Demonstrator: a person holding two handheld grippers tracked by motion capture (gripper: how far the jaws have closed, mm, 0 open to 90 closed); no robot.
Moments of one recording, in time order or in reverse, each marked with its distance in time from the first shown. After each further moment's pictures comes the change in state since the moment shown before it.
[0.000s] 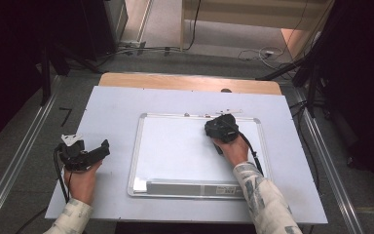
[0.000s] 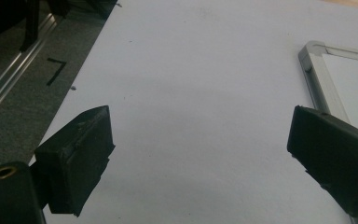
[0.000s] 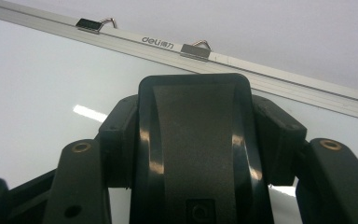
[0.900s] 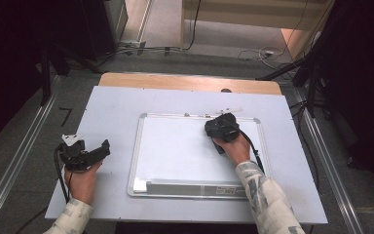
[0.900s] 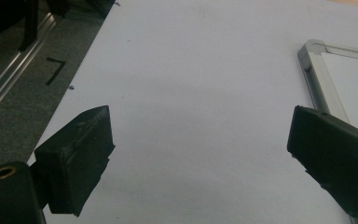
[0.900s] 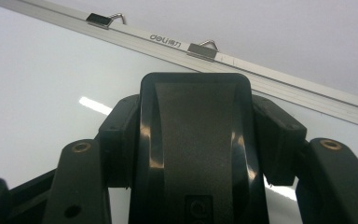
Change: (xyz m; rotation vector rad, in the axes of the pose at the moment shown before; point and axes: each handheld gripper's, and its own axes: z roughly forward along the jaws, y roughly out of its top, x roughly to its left) left arm -0.001 0.000 0.000 0.002 -0.001 0.002; right arm -0.004 0.003 -0.002 0.017 0.033 -0.040
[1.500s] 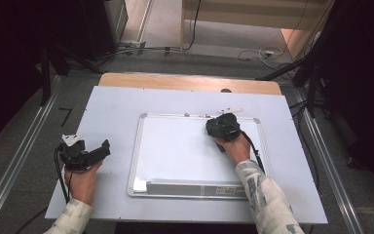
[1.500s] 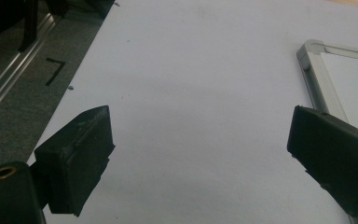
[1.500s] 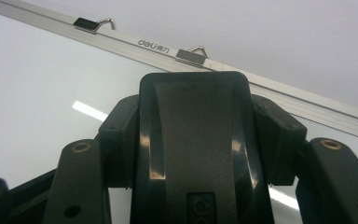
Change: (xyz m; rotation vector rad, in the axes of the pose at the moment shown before) left arm 0.000 0.000 0.000 -0.002 -0.003 0.000; right arm -0.004 -0.001 0.004 -0.028 -0.015 -0.014
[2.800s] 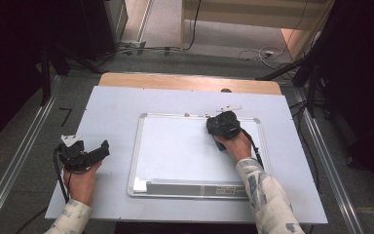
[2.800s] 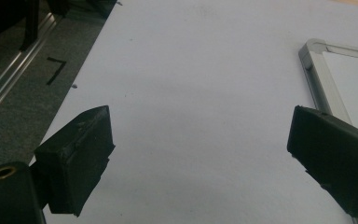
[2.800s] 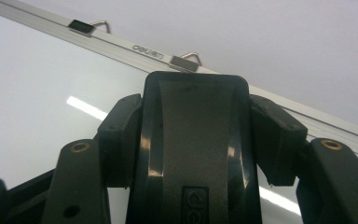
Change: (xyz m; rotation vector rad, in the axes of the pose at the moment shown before) left arm 0.002 -0.001 -0.001 0.000 0.000 0.000; right arm -0.004 0.006 -0.001 0.009 -0.020 -0.032
